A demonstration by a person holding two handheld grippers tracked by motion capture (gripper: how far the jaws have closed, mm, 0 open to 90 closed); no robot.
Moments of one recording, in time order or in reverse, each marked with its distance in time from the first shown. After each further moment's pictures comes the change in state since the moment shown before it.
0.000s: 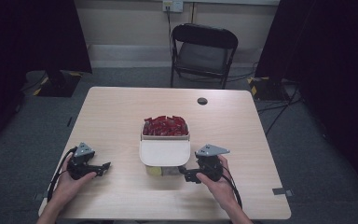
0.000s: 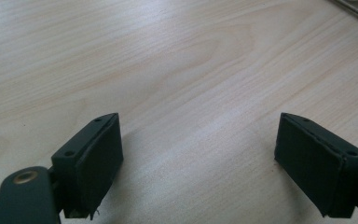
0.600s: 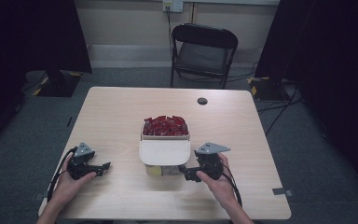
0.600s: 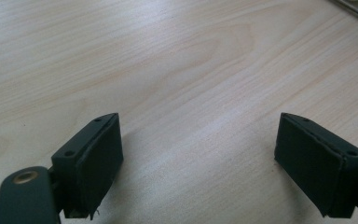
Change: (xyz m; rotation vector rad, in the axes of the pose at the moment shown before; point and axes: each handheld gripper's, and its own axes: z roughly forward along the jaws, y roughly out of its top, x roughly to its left) left arm 0.000 0.000 0.000 0.000 0.000 0.000; right arm 0.000 0.008 -0.004 -0.004 0.011 0.001
